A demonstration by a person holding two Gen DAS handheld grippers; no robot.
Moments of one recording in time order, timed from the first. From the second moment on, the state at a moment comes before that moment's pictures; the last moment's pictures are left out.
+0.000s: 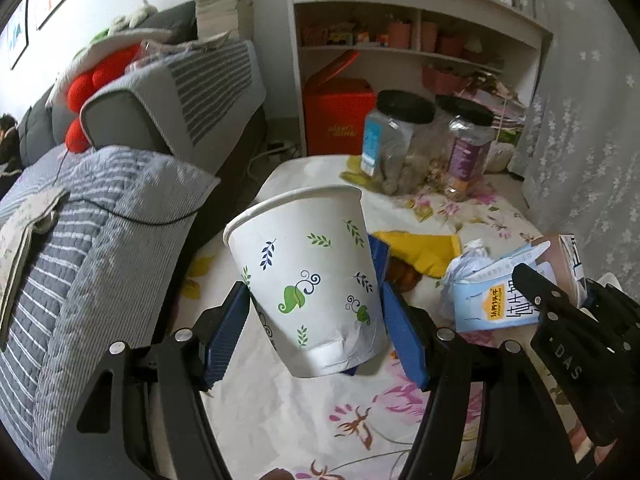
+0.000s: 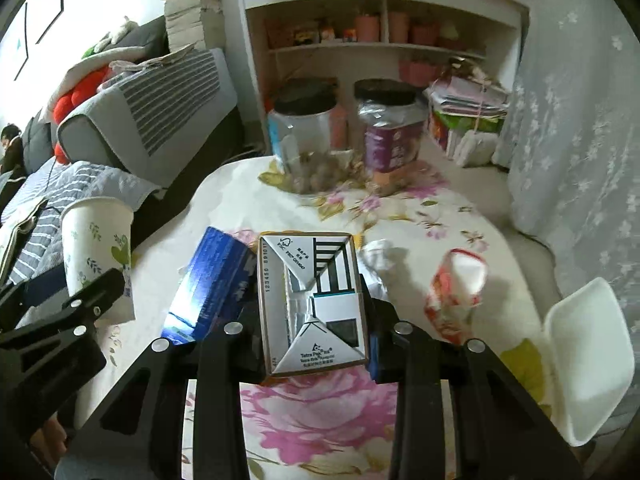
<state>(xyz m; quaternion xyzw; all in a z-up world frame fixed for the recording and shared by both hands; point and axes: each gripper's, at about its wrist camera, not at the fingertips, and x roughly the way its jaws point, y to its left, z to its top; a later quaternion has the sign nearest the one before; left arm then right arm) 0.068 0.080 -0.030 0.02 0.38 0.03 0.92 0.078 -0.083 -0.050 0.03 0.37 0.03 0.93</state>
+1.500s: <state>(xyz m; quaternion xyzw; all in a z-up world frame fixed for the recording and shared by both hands) 0.033 -0.117 -0.019 0.09 0.33 -0.12 0.93 0.003 -0.338 -0.006 0.09 0.31 -0.23 0.92</state>
